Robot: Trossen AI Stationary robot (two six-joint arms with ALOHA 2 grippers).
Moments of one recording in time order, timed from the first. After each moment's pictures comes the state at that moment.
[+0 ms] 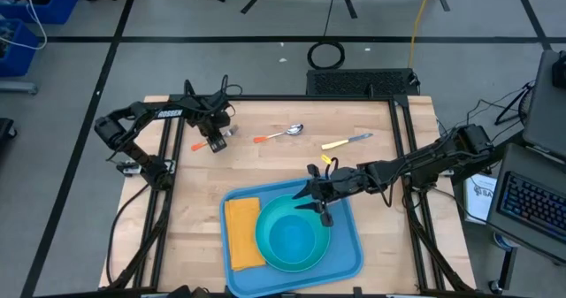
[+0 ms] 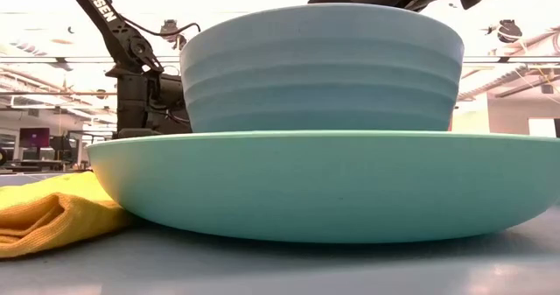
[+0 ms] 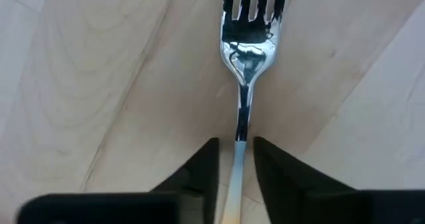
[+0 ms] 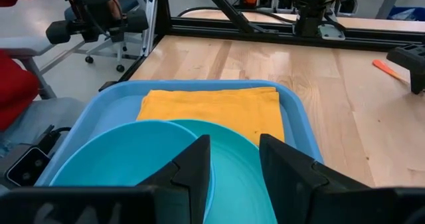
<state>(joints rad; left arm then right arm) 0.83 1.57 0.79 -0.69 0.01 0.29 0.24 1.47 0.81 0.28 0.00 0.06</state>
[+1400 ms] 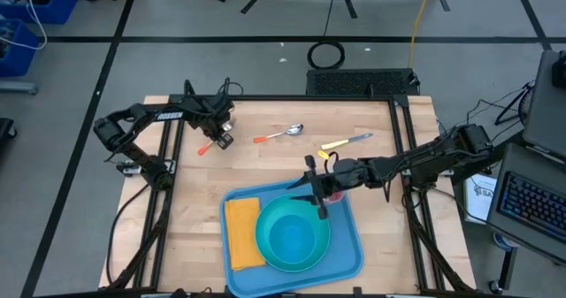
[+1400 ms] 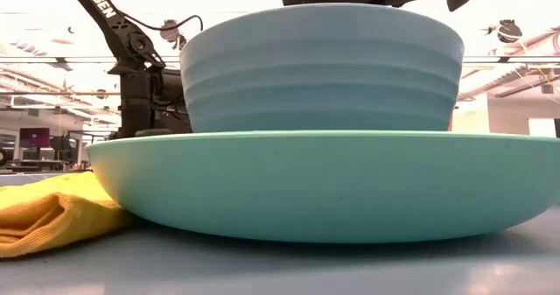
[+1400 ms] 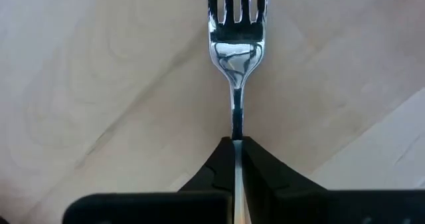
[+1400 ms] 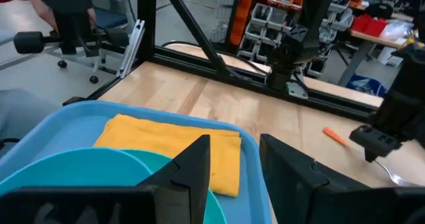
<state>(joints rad) 0.77 1.55 0.79 -0.64 -0.05 -0.03 0.19 1.47 0.81 0.43 0.00 -0.17</state>
